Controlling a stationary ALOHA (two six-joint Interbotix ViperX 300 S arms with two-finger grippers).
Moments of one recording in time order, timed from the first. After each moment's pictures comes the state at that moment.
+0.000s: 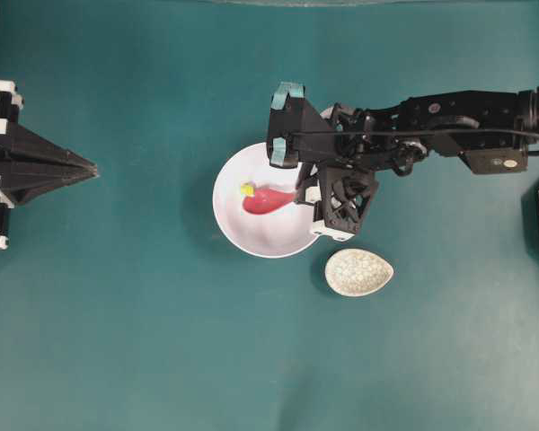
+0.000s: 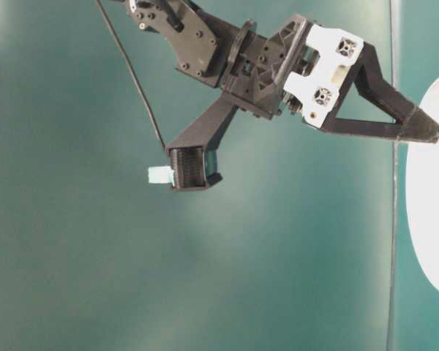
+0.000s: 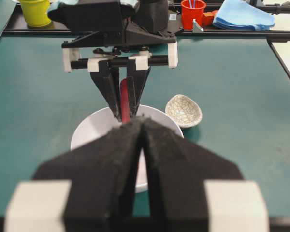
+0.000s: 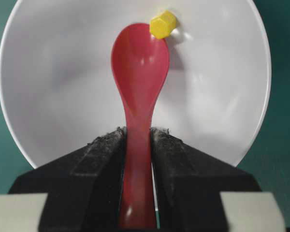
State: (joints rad) left arm 0.00 -0.97 1.17 0.01 -0.14 0.00; right arm -0.13 0.06 0.46 0.25 0.51 -0.13
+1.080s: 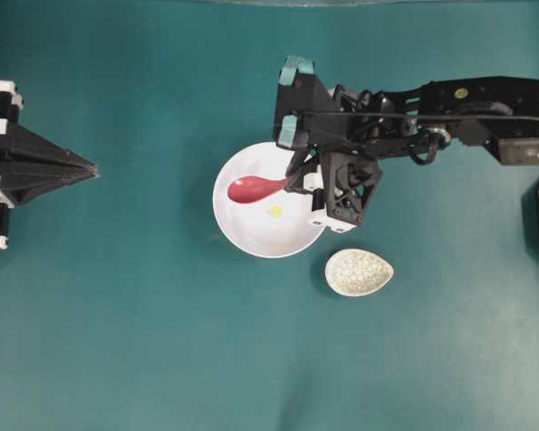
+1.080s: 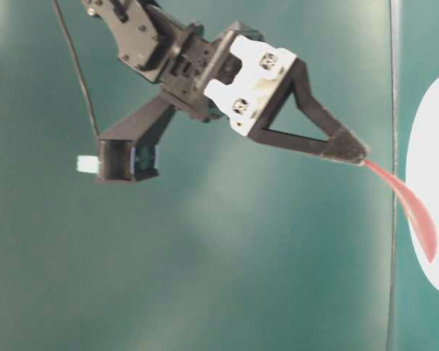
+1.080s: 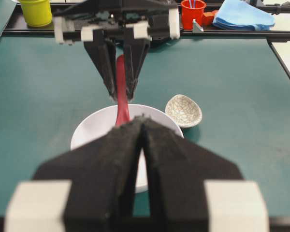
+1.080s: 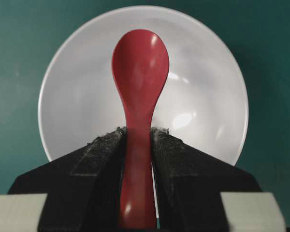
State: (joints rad) left arm 0.00 -0.97 1.17 0.01 -0.14 0.00; right arm -0.13 -0.03 0.44 0.25 0.48 -0.13
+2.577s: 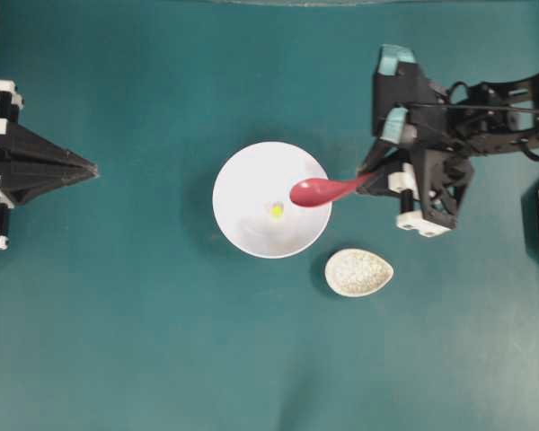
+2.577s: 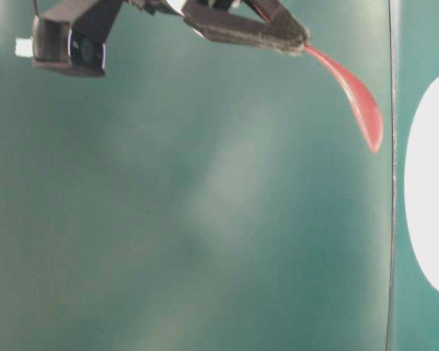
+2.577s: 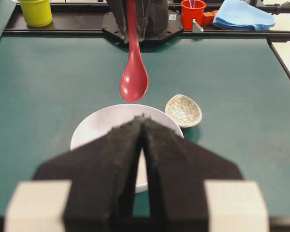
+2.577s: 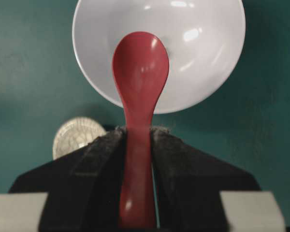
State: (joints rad) left arm 0.00 -0.97 1.17 0.01 -0.14 0.00; right arm -0.13 -0.37 0.64 0.25 0.59 -0.13
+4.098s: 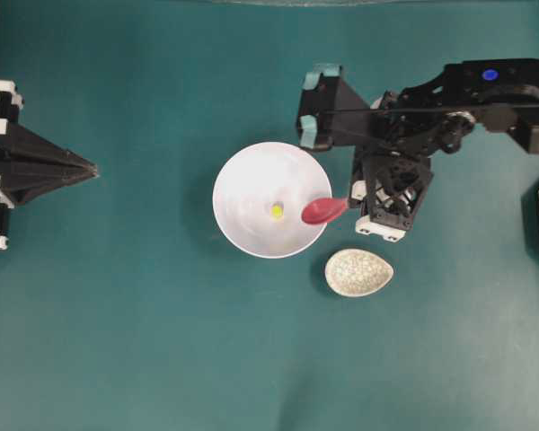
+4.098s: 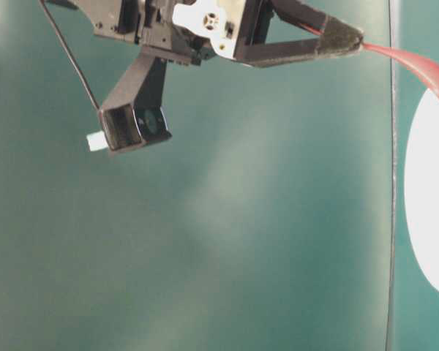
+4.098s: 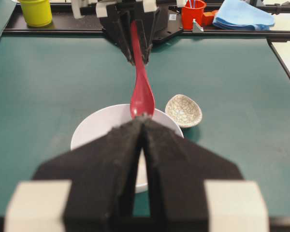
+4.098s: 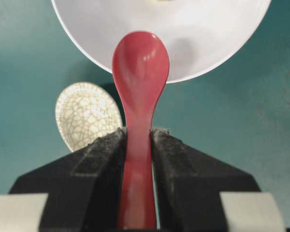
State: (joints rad) left arm 0.00 -0.97 1.17 0.01 -0.14 0.00; right arm -0.13 -0.09 0.38 0.24 1.02 -0.01
